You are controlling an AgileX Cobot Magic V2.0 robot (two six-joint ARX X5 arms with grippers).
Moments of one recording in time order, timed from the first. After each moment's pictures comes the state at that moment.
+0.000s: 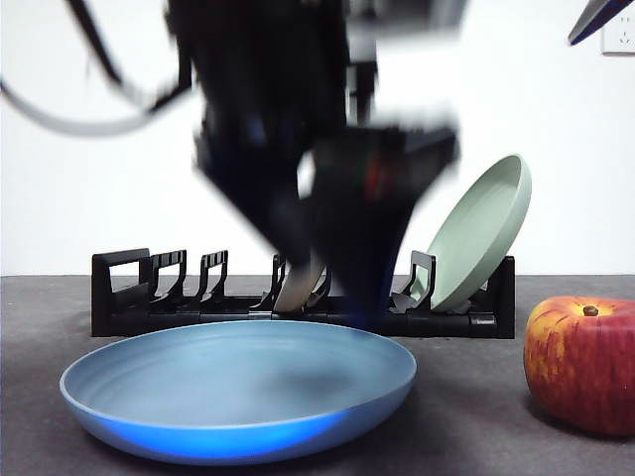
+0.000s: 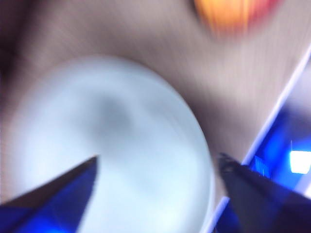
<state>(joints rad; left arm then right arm) -1.17 1.54 1.11 -0.66 -0.35 -0.06 0.11 0.78 0.76 -0.64 -0.50 0.18</state>
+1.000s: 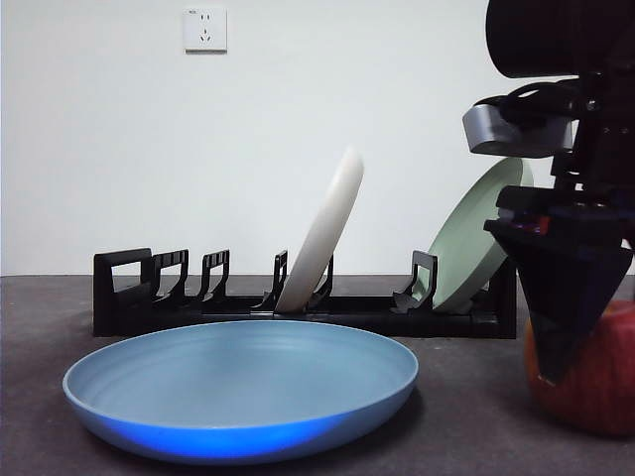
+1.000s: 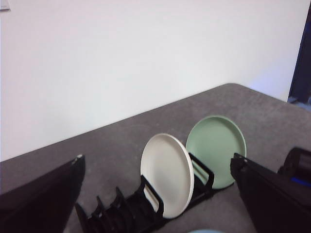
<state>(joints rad) -1.09 0.74 1.26 -0.71 -0.60 -0.06 0.64 1.34 0.77 -0.74 0.06 0.17</state>
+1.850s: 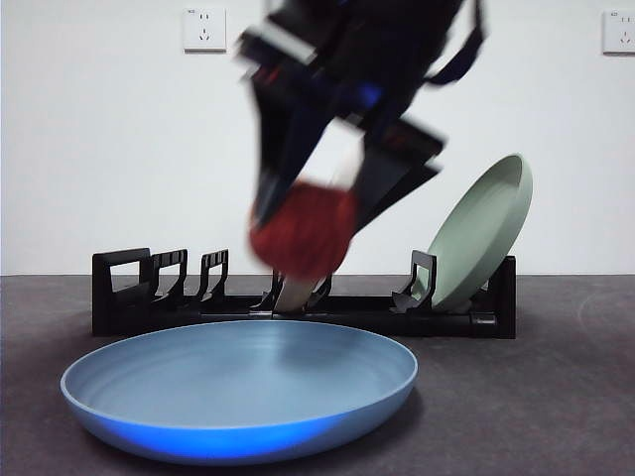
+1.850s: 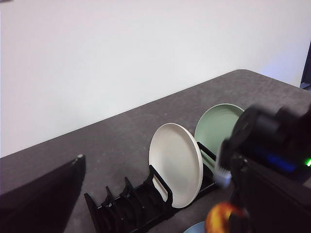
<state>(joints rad) -1.09 0.75 1.26 -0.74 -0.63 -0.06 0.83 1.66 1.25 -0.65 -0.10 0.10</state>
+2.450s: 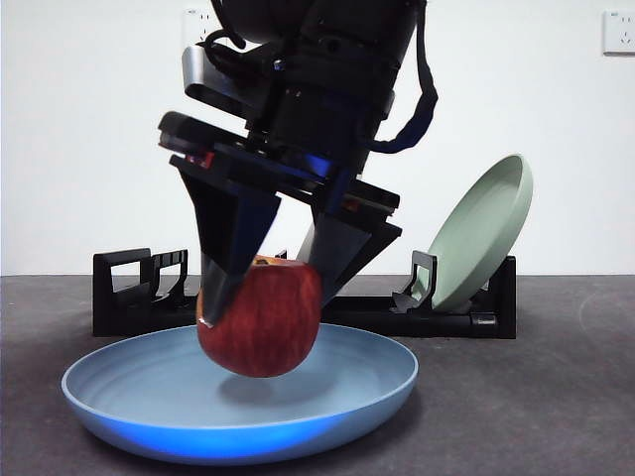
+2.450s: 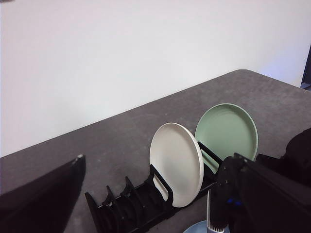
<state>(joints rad) -1.09 0.75 1.26 -0.75 -0.63 -0.06 0.92 1.76 1.25 -0.67 -0.07 0.08</state>
